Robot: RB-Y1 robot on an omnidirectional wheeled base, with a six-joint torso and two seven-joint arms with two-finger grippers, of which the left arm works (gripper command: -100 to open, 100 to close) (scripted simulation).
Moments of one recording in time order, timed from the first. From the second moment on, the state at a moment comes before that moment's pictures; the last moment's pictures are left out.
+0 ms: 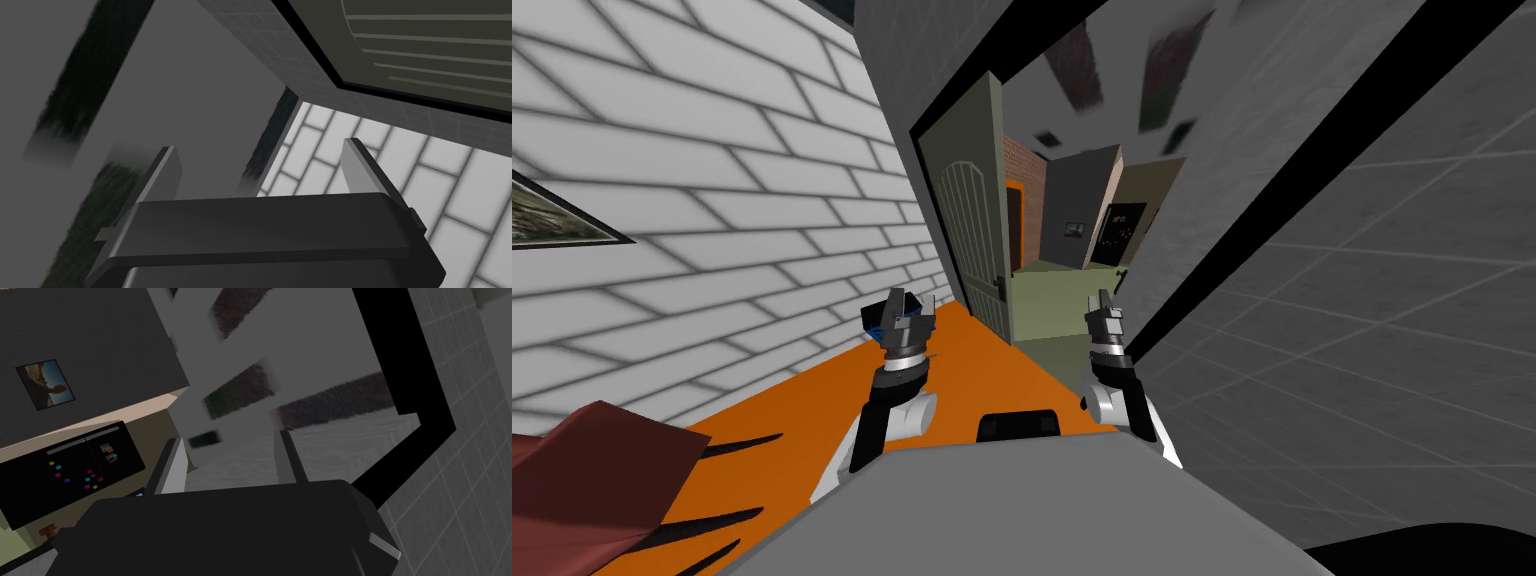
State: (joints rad) arm 0.43 0.08 -0.03 -2.21 -0.02 -0.58 0.05
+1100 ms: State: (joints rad) arm 0.31 0.11 -0.11 -1.96 -0.02 -0.49 0.08
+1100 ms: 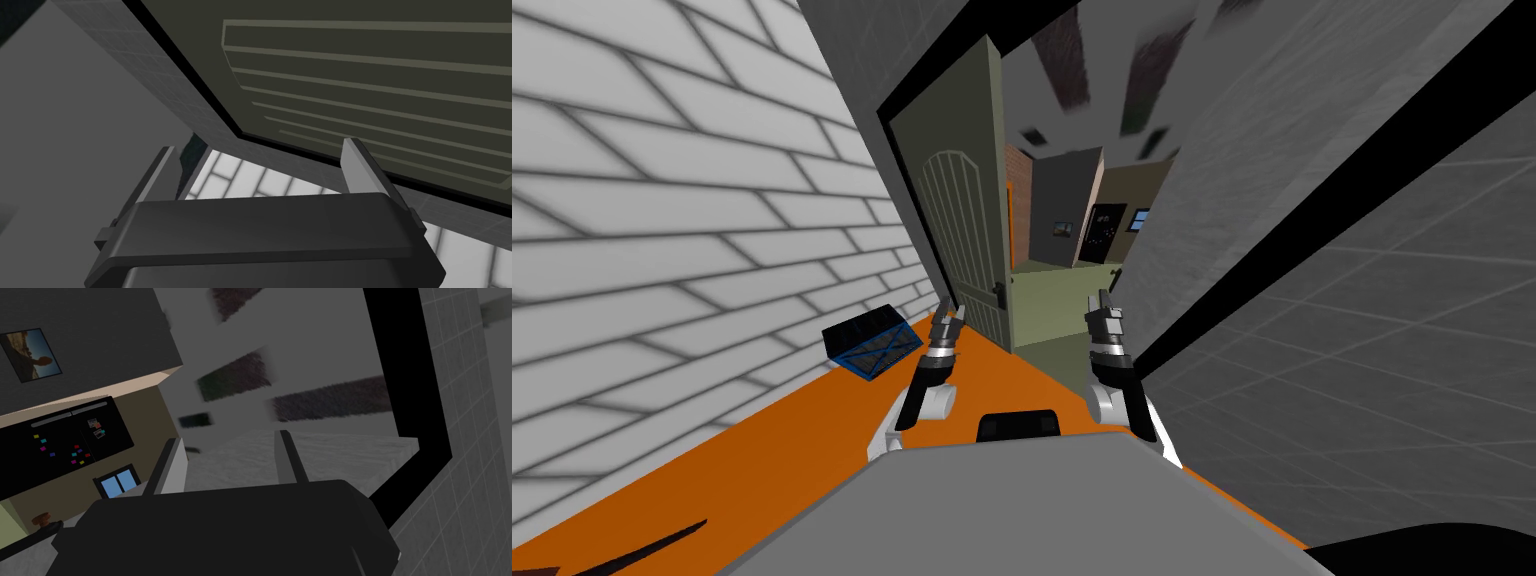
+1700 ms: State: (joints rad) arm 0.23 0.11 -0.17 -1.80 -0.03 -0.44 0.10
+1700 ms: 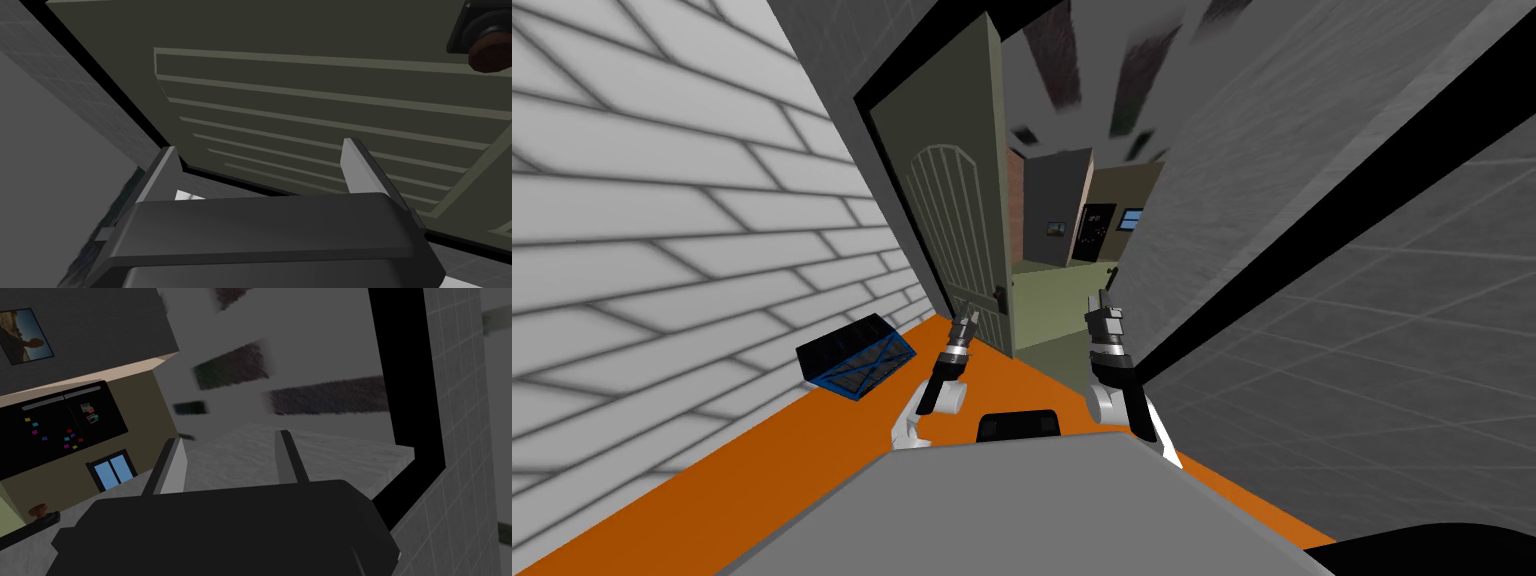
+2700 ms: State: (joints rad) arm 0.14 0.13 -0.25 -1.59 -0.03 -0.36 0.13
